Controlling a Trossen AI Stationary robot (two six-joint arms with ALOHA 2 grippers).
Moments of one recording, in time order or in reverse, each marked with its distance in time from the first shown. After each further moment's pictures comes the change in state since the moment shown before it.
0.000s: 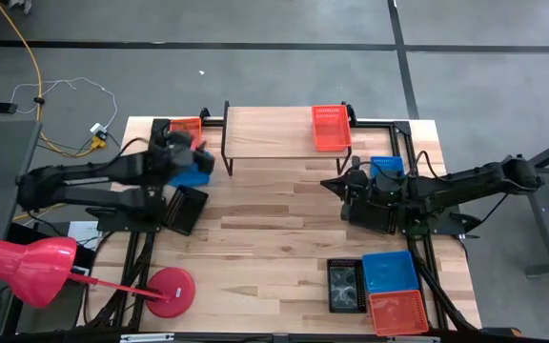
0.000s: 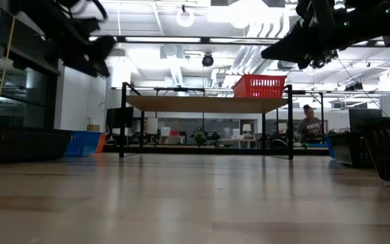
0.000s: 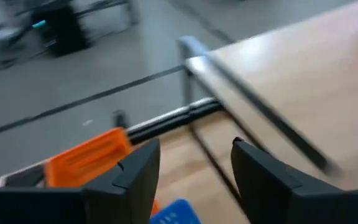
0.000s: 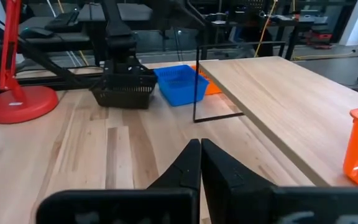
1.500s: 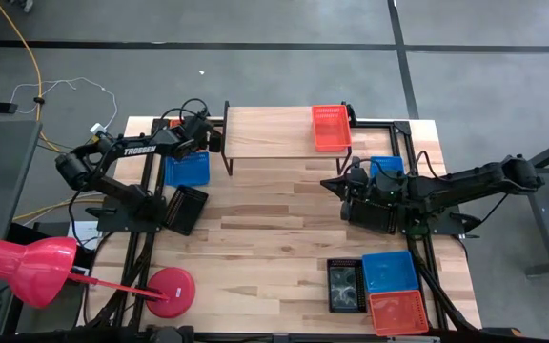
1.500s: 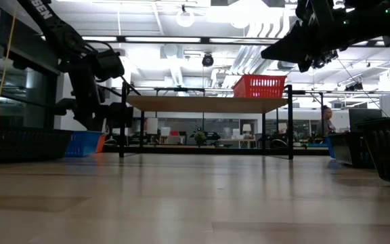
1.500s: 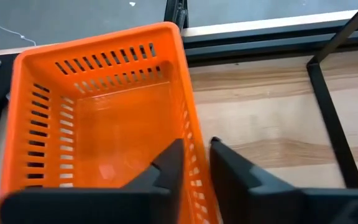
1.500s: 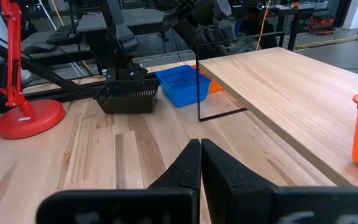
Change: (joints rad) left arm 0.523 0.554 0.008 0.218 0.341 -0.085; right arm -0.001 0.001 0.000 0.001 -0.001 0.096
